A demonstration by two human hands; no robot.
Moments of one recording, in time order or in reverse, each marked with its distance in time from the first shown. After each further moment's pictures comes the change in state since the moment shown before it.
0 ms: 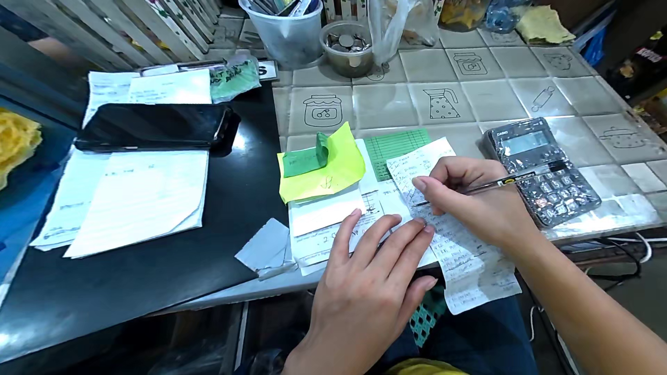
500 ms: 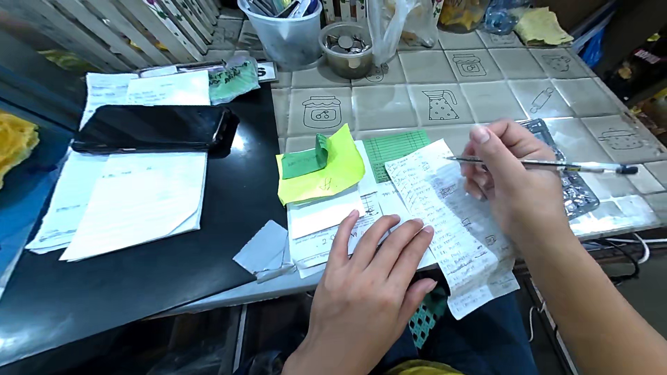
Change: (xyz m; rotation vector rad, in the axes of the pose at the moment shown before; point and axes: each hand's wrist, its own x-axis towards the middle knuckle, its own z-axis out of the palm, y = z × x) left_hand 0.001 0.001 0.000 0.010 -0.017 -0.005; right_hand 0.006 -0.003 -0.019 0.270 0.298 0.096
